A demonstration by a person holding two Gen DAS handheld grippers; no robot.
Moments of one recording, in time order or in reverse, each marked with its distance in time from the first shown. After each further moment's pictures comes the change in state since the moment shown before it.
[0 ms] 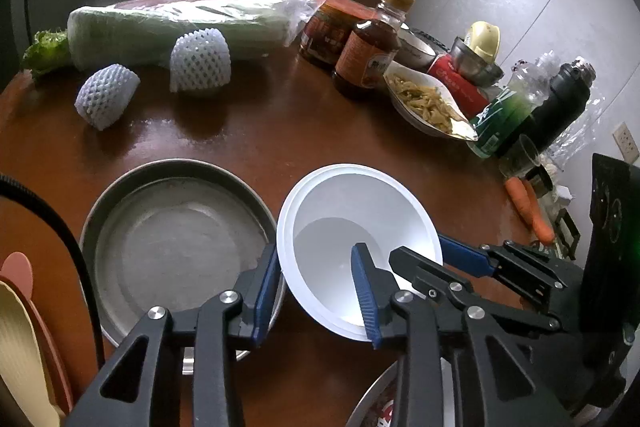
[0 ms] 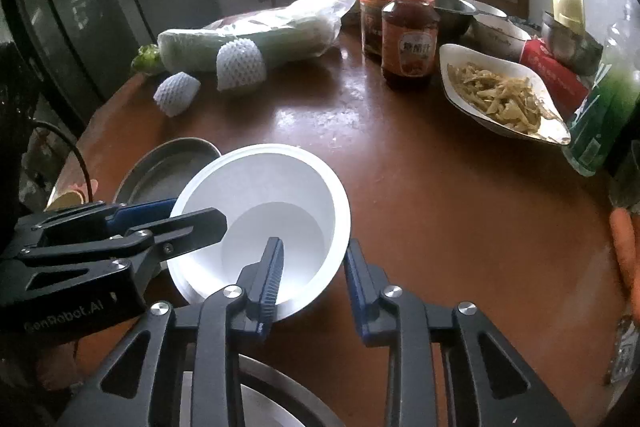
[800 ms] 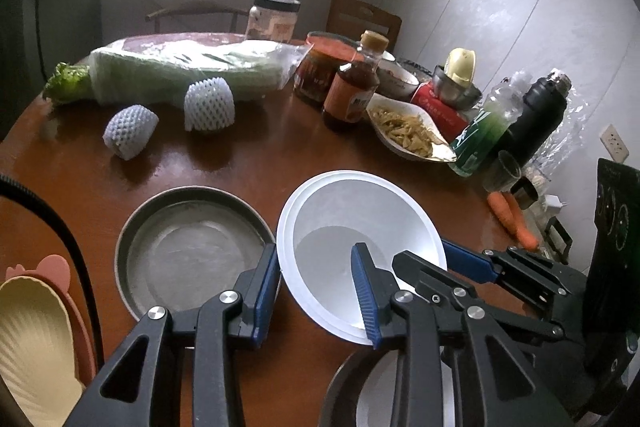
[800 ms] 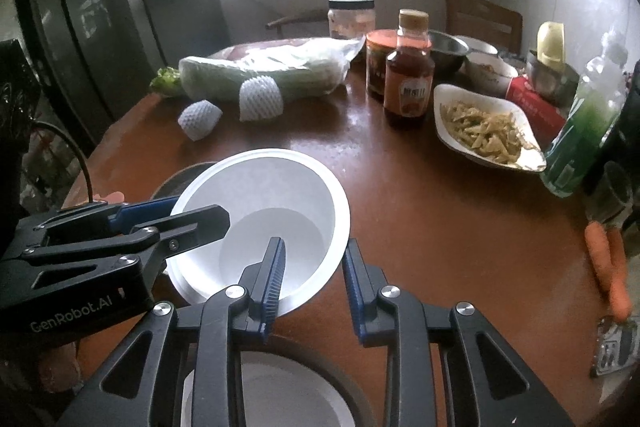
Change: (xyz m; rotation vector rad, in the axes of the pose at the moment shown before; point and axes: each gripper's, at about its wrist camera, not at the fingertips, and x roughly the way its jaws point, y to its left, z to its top) left arm -0.052 -0.014 -0.008 0.024 -0.116 0.010; right arm -0.047 0.017 -0.005 -0.031 -0.109 -0.018
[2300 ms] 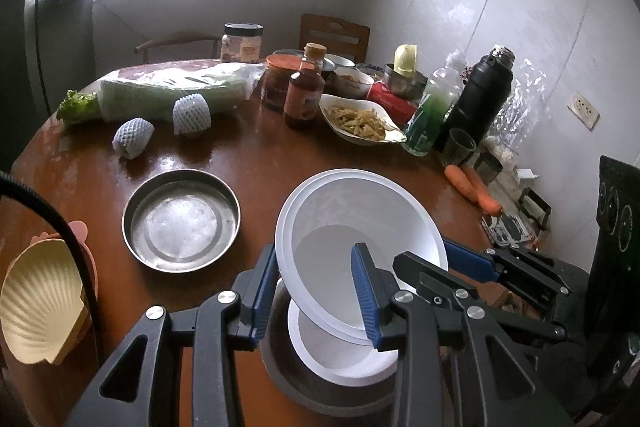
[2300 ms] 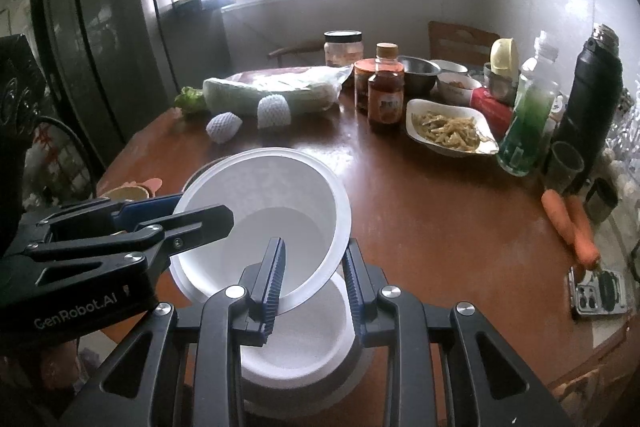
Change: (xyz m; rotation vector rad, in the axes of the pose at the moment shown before) left arm -0.066 -0.053 -0.057 0.100 -0.066 -0.008; right arm -0.088 0.008 -0.061 0.012 -0.112 -0.019
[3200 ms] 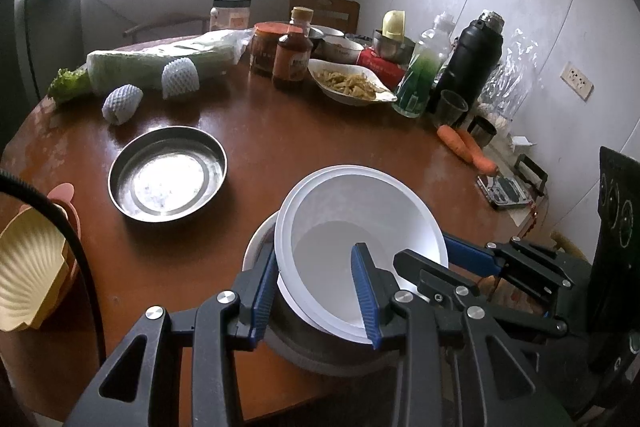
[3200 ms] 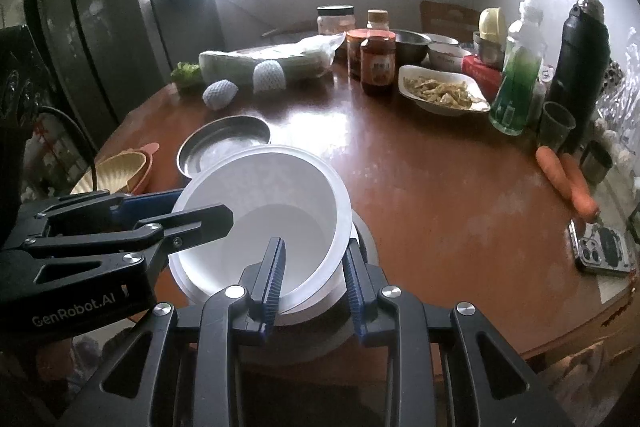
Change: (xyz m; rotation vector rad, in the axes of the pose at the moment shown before) left arm 0.008 -0.005 -0.038 0.029 0.077 -0.019; right arm -0.003 0.003 -0.045 0.020 0.057 -0.020
